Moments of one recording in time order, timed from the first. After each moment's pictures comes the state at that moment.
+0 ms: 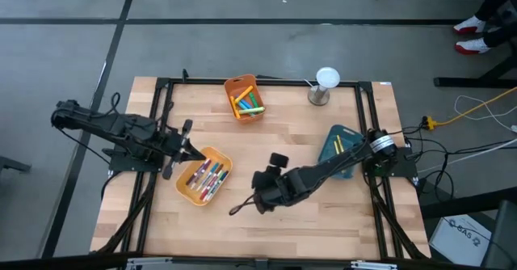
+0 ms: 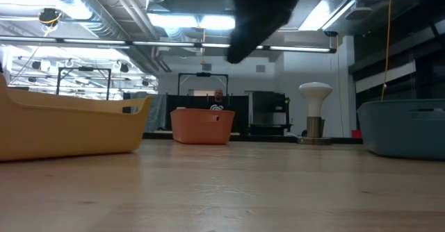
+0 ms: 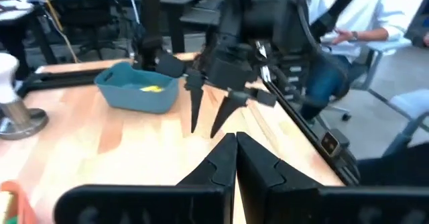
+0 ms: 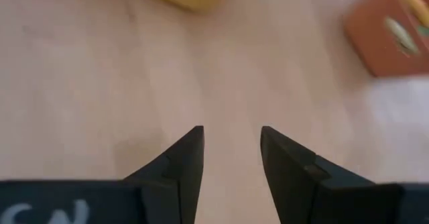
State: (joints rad) left arm -0.26 0.62 0.69 -0.31 -0.04 -0.03; right arm 0.42 2.00 1.73 -0.98 0.61 0.55
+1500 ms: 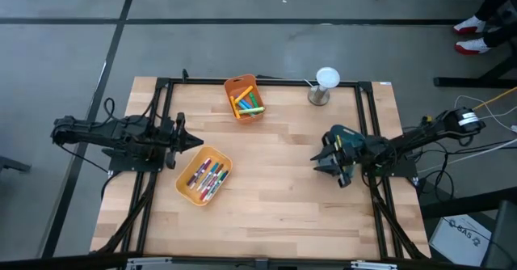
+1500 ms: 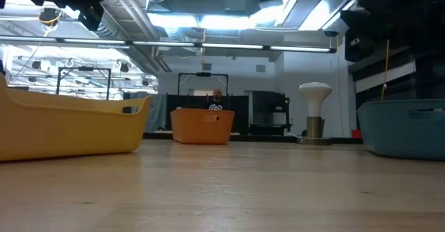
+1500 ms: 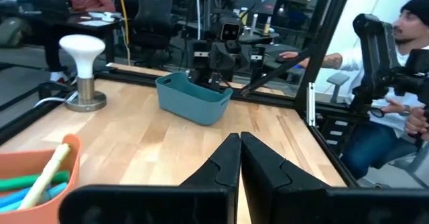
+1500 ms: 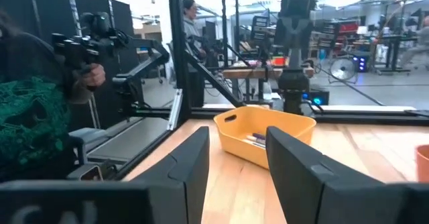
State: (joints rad) left arm -0.11 0.33 0.38 -0.12 -0.09 -0.20; right arm 0.22 0.90 0.01 1.08 -0.02 0.04
